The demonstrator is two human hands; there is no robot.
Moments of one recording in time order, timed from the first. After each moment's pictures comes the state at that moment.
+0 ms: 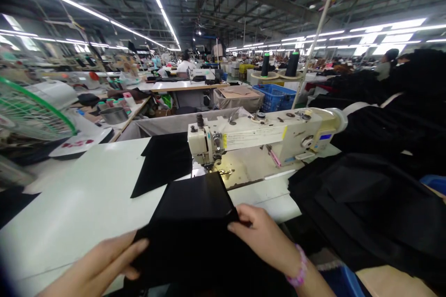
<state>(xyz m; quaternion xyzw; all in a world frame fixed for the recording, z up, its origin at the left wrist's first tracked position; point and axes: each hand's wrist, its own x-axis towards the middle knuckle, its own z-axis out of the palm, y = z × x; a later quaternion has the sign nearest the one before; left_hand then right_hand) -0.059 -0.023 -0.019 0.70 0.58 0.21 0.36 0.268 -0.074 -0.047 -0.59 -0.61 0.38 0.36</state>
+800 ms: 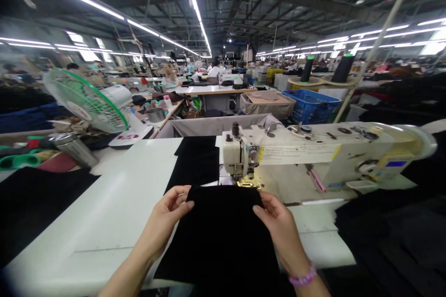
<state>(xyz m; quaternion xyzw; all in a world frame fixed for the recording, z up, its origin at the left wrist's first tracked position) -0.017 0.030 -0.042 0.54 0.53 0.48 0.44 0.245 -0.003 -0.089 -0.54 -0.45 0.39 0.59</state>
